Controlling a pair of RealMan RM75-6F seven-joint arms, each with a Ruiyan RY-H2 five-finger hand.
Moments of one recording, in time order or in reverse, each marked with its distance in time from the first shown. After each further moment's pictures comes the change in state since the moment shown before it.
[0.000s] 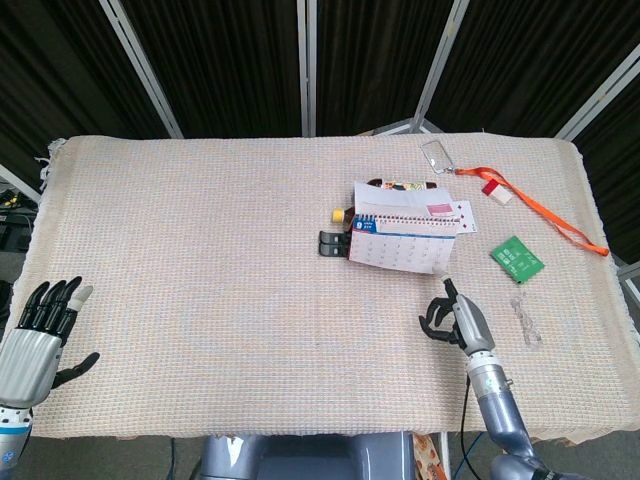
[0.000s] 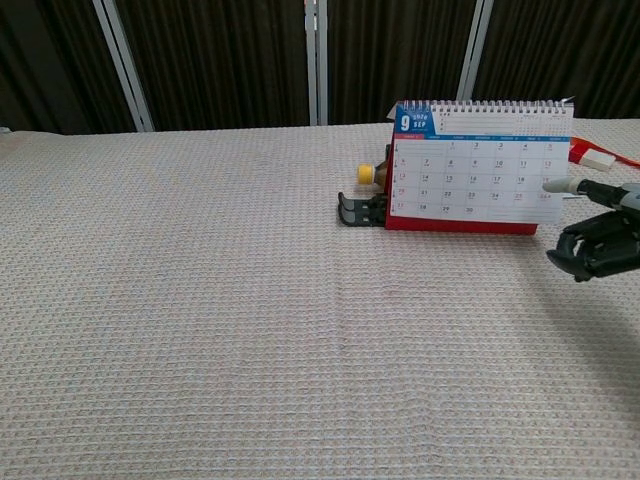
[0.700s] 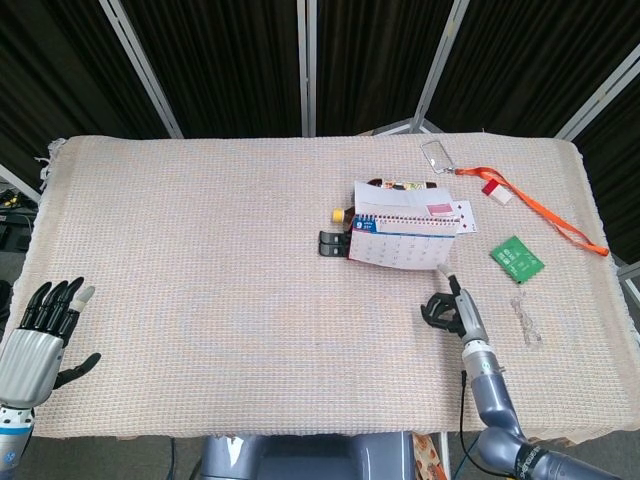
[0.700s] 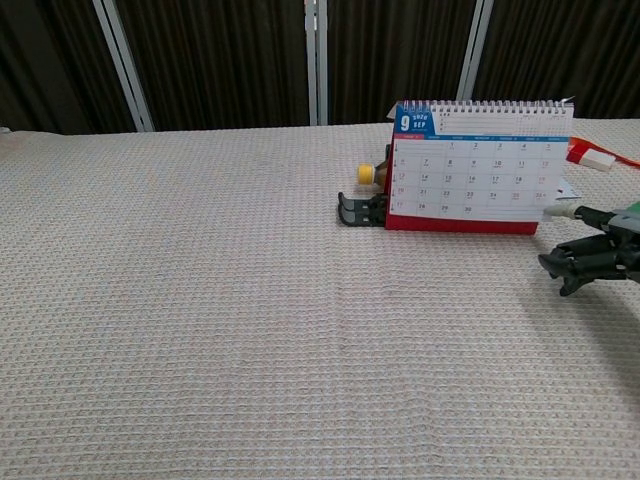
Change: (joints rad) left arm -0.001 -0.005 0.001 0.002 0.007 0.000 0.006; right arm 0.040 -0.087 0.061 0.166 0.158 -0.108 0.119
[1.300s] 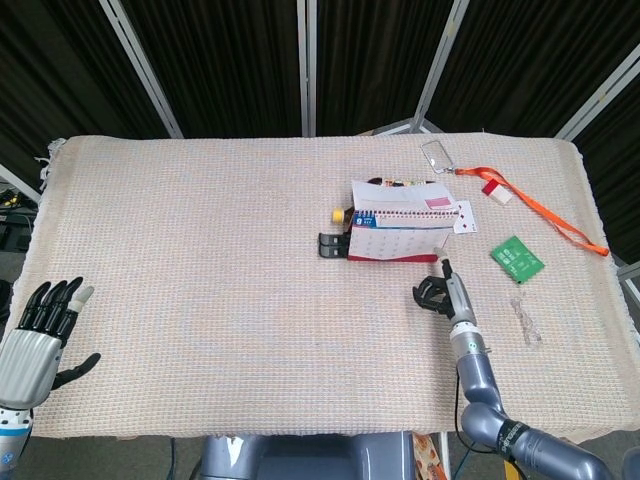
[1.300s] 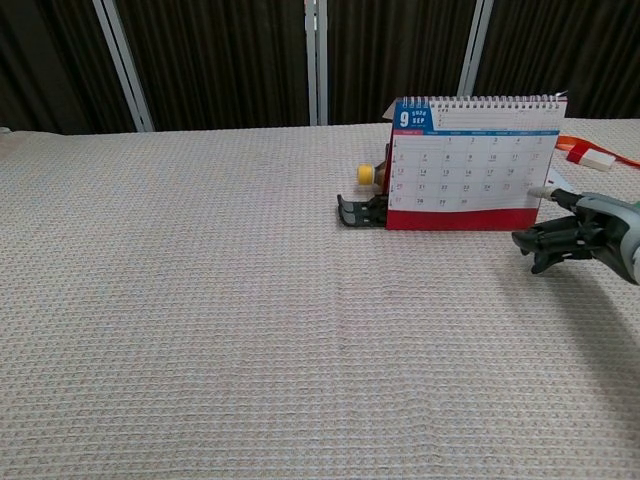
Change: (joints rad) left arm 0.000 0.008 0.000 -0.004 0.008 0.009 -0.022; right arm 0.089 -0.084 0.073 0.100 0.081 -0.034 -0.037
